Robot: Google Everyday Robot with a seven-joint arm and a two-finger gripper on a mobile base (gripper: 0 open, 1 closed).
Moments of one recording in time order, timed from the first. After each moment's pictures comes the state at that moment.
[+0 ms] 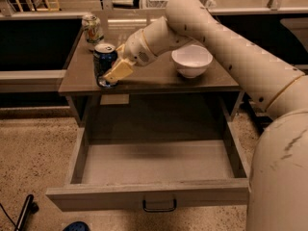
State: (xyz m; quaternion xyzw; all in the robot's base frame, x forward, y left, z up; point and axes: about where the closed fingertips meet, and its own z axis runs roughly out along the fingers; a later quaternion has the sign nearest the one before) arm 0.648 0.117 0.866 -0.64 0.60 0.31 0.36
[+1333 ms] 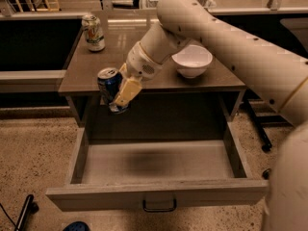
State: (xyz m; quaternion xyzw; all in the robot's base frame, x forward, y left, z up) arm 0.575 0.092 0.836 -0.71 0.60 0.27 0.24
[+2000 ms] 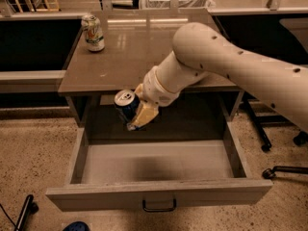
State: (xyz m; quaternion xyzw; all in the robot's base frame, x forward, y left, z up) arm 0.543 0.051 0.796 -0.73 0.60 0.17 0.28
